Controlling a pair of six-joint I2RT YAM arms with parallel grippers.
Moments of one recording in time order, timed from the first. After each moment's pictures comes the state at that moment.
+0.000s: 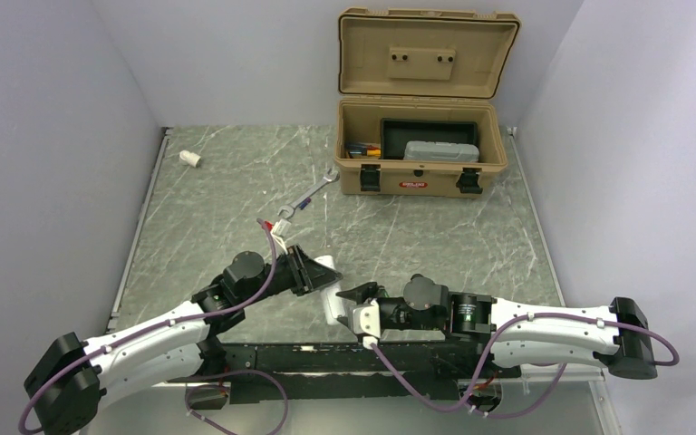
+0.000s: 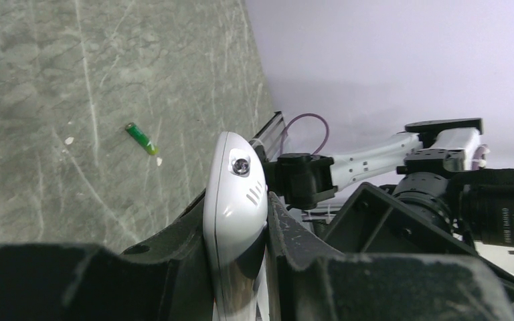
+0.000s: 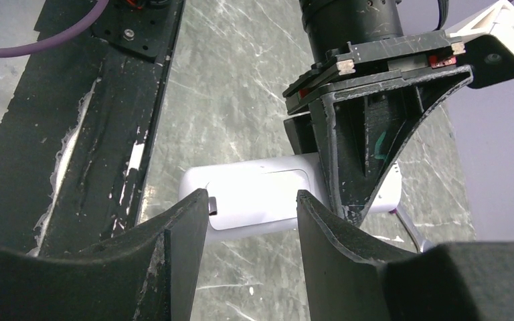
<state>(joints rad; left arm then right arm) -0.87 0.83 0.31 0.36 0.21 -1.13 1.35 0.83 0.52 0.06 -0.11 -0.61</state>
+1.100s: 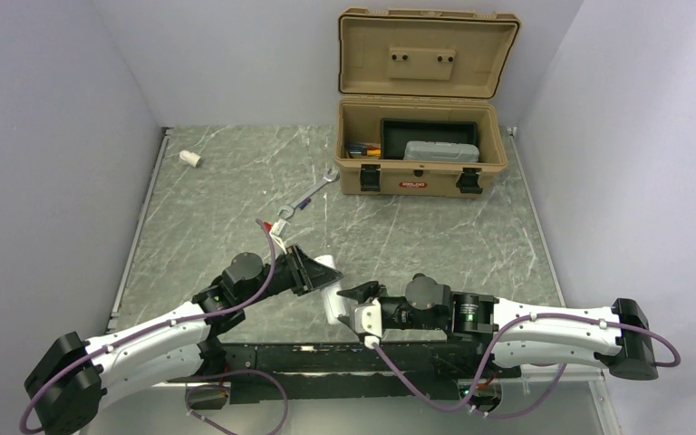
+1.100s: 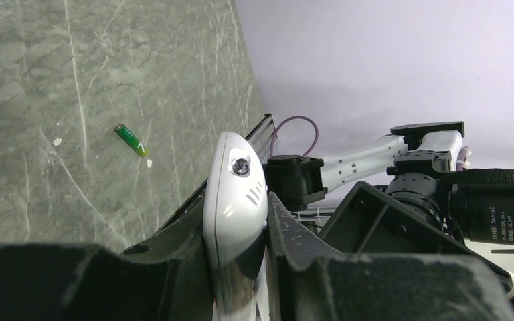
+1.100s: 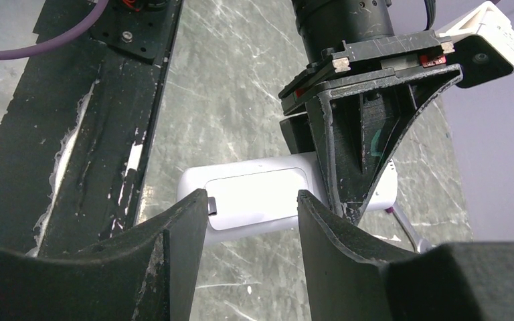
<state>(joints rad) -0.86 0.83 0.30 0.42 0.22 -1.17 1.35 0.82 0.52 0.05 -0.11 -0.61</state>
